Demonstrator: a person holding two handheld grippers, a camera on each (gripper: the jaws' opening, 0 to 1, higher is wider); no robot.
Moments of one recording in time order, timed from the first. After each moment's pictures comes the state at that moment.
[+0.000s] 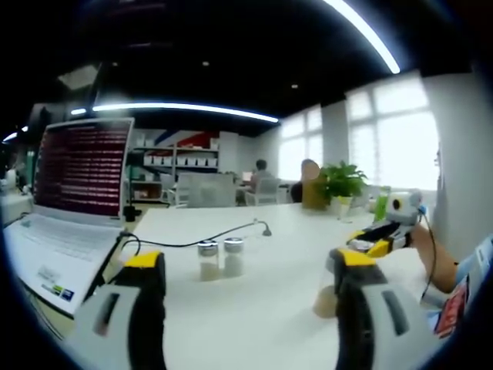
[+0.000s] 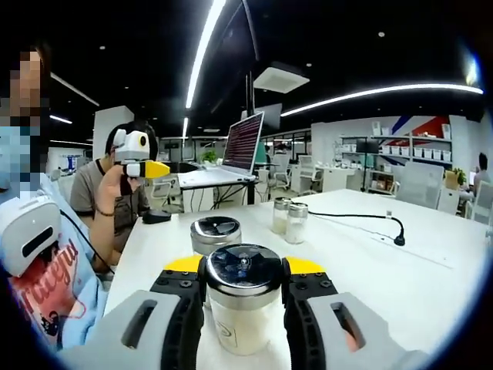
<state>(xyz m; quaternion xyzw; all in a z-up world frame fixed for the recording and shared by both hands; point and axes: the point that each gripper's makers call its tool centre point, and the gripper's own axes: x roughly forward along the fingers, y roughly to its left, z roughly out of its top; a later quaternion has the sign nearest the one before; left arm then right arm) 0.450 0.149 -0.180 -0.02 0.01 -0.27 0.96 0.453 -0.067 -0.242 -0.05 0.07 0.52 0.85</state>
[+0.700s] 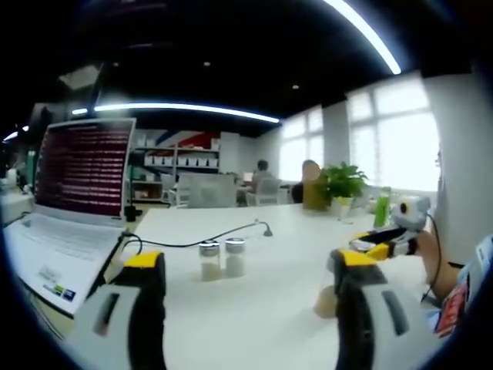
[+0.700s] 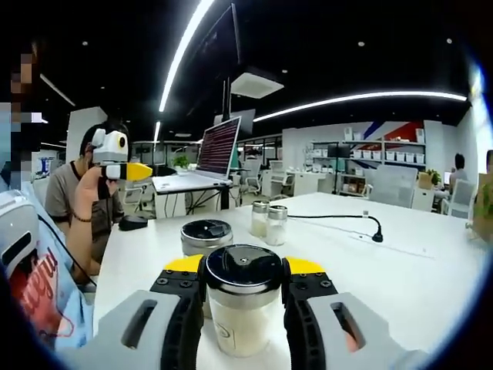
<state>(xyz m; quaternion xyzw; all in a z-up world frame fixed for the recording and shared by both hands) 0.451 0.152 -0.180 -0.02 0.01 -0.27 0.96 0.454 -0.068 -0.243 -0.04 0.05 0.44 0.90</state>
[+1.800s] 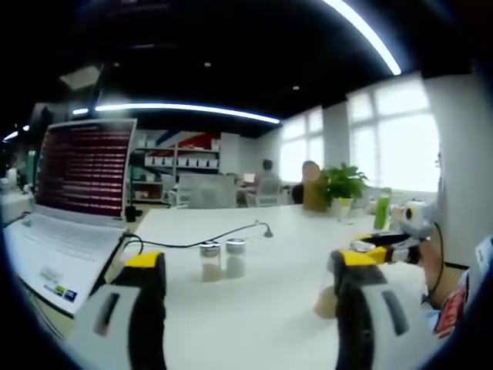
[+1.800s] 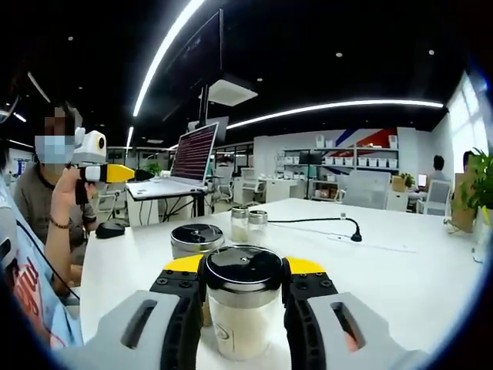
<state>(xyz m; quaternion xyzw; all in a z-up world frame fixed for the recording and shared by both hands) 0.450 0.153 -0.178 -0.02 0.01 -0.27 0.96 0.459 -0.071 -0.242 -0.03 0.03 0.37 0.93</state>
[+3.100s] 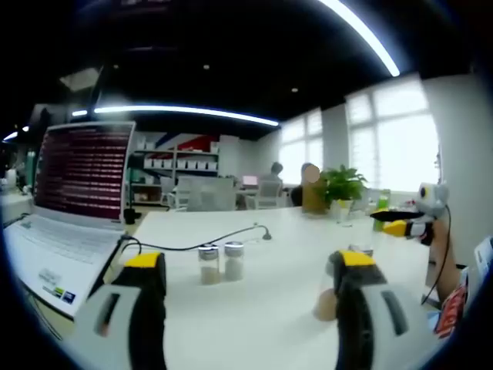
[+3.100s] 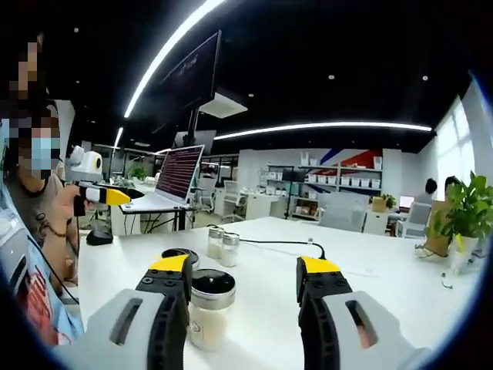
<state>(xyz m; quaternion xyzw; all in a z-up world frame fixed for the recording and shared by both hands) 0.449 0.149 -0.175 -0.03 0.00 -0.27 0.96 0.438 -0.130 -0.184 -0.06 -0.02 0.31 0.95</state>
